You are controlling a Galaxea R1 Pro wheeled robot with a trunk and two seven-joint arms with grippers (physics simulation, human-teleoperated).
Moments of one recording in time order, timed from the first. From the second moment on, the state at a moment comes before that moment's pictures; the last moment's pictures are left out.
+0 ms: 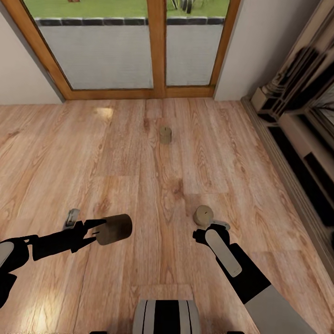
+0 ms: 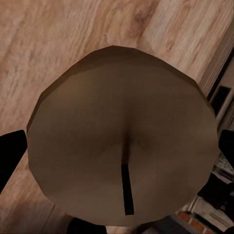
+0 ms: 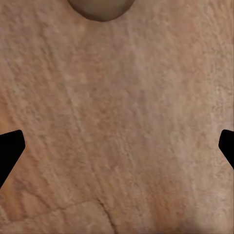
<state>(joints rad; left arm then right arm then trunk) -0.36 0.43 0.08 -1.55 1.78 1.00 0.39 -0.63 -0.02 0.44 -1.24 -1.00 0.75 -1.01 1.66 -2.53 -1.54</state>
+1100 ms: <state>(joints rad) -0.36 0.43 0.08 -1.55 1.78 1.00 0.39 -0.63 -0.02 0.44 -1.24 -1.00 0.75 -1.01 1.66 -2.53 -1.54</state>
